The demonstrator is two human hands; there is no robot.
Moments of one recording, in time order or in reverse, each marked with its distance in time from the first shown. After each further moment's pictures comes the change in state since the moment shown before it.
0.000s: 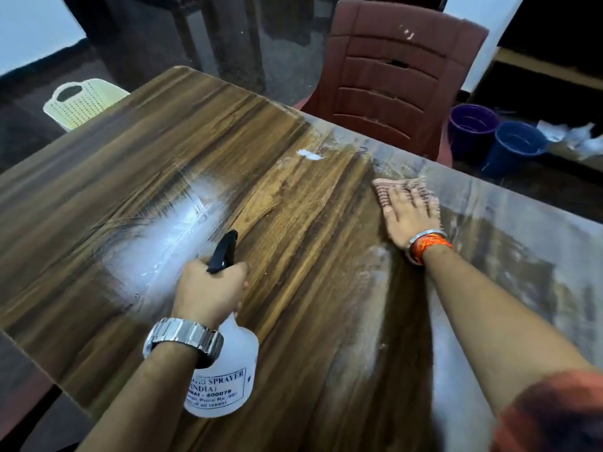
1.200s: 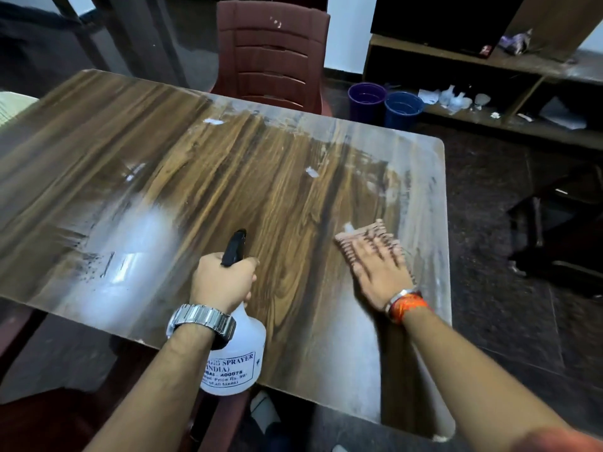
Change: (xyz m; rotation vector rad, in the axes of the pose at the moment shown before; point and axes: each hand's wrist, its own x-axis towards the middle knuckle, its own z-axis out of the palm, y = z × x) left_hand -0.234 -0.070 0.047 0.054 -0.225 0.133; right_hand -0.376 0.116 0.033 -0.023 0.015 0.034
